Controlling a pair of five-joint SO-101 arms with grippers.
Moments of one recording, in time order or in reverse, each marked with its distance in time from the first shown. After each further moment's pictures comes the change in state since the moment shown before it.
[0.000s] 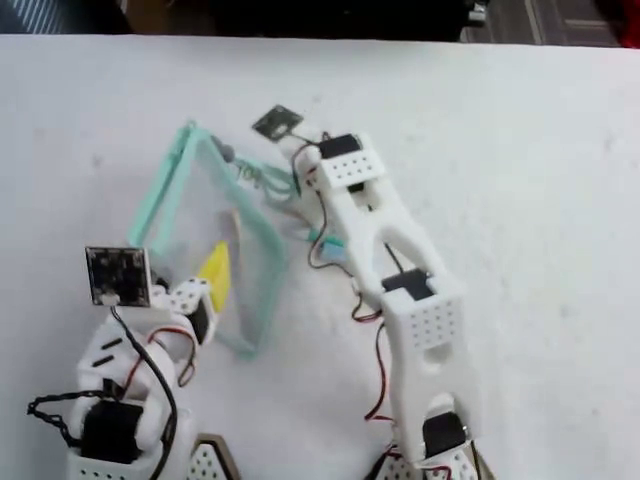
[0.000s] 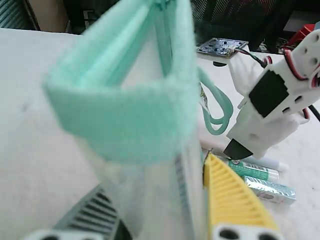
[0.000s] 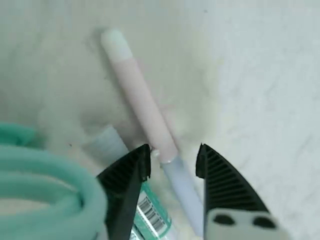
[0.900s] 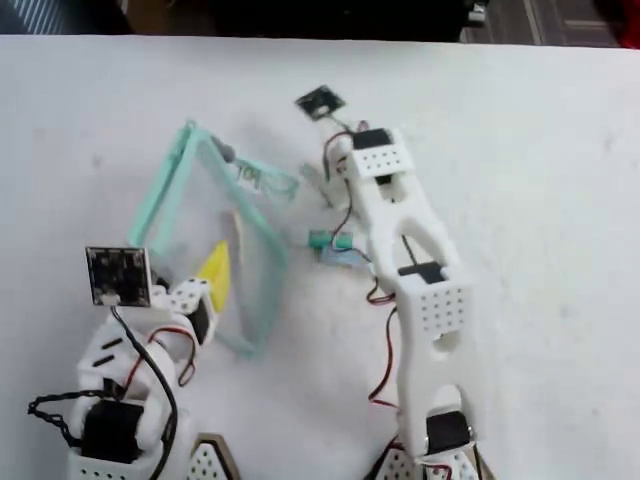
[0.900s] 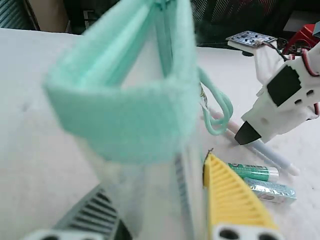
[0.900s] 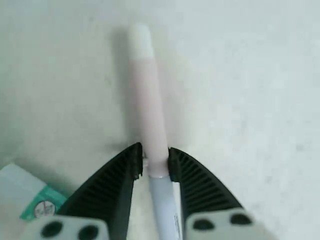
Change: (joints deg) left arm 0.0 0.0 0.0 0.0 0.0; right arm 7.6 4.9 -6.5 -3.1 -6.0
